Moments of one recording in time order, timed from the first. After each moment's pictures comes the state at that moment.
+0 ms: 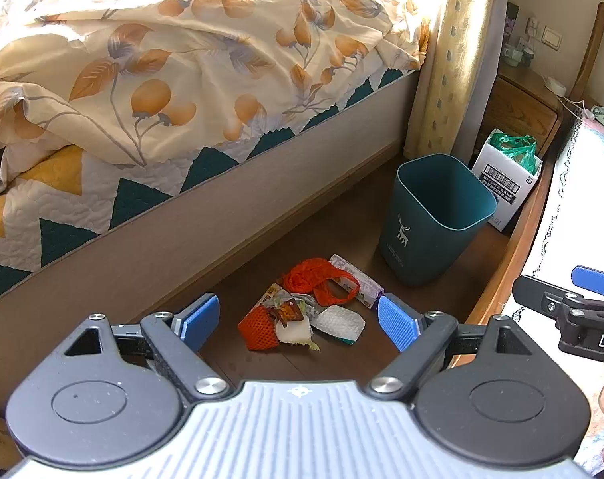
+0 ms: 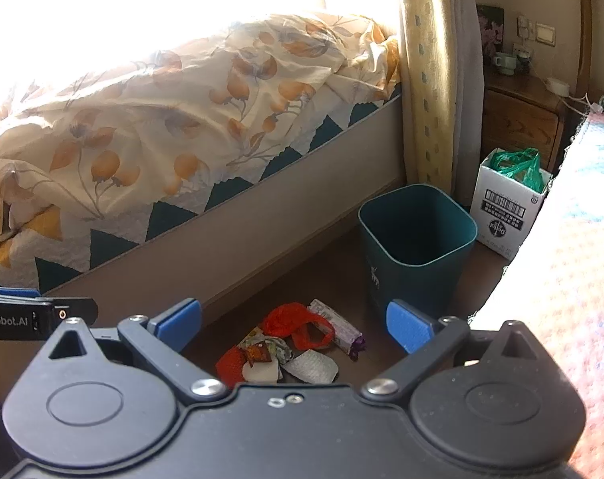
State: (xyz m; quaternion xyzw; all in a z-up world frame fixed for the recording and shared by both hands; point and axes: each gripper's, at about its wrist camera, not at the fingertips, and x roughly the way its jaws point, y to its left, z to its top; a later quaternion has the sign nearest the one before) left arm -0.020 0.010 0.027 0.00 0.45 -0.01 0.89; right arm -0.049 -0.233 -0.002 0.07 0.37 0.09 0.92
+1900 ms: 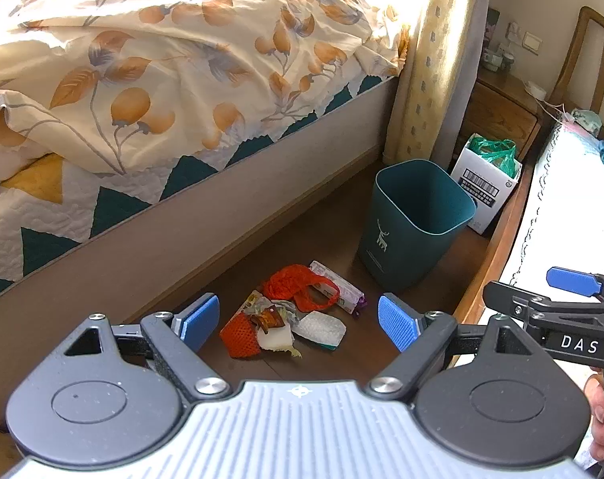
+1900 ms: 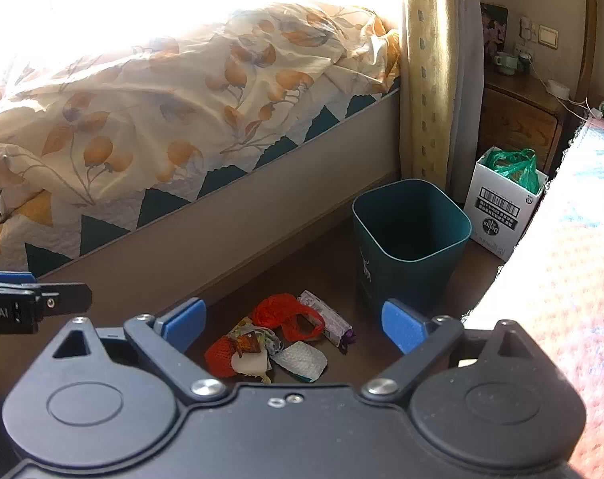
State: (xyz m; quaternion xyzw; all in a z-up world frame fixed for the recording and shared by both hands) left arm -0.022 0.006 0.028 -0.01 0.44 -0.04 0.90; right arm -0.048 -0.222 -0.001 0.05 0.38 0.08 0.92
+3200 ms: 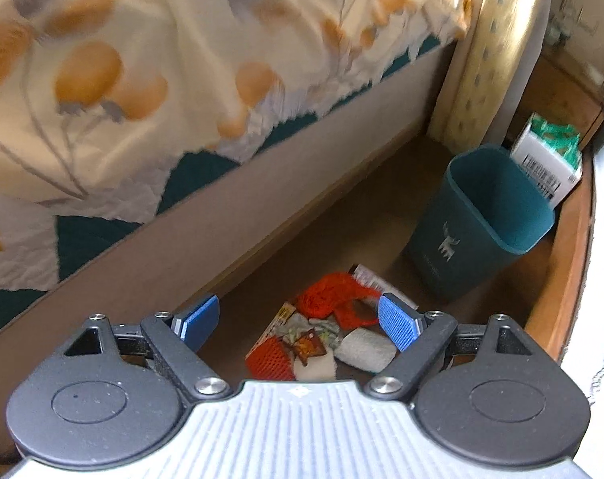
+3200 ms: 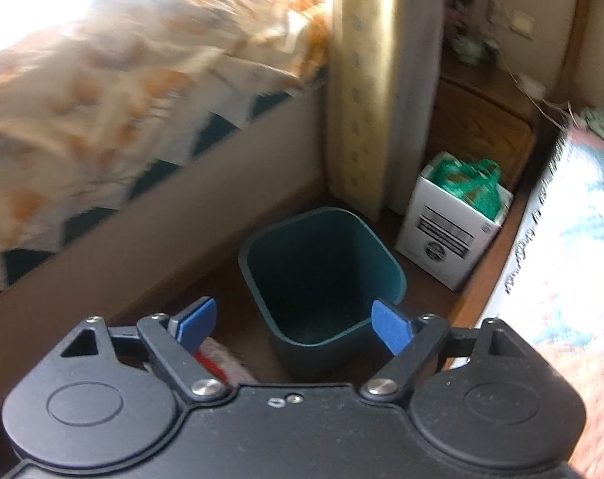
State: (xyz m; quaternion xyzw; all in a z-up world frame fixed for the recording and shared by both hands) left arm 0.160 0.061 -0.073 0.01 0.50 -0.03 0.87; right arm 0.163 -0.346 -0.047 0.03 0.44 -0.02 0.90
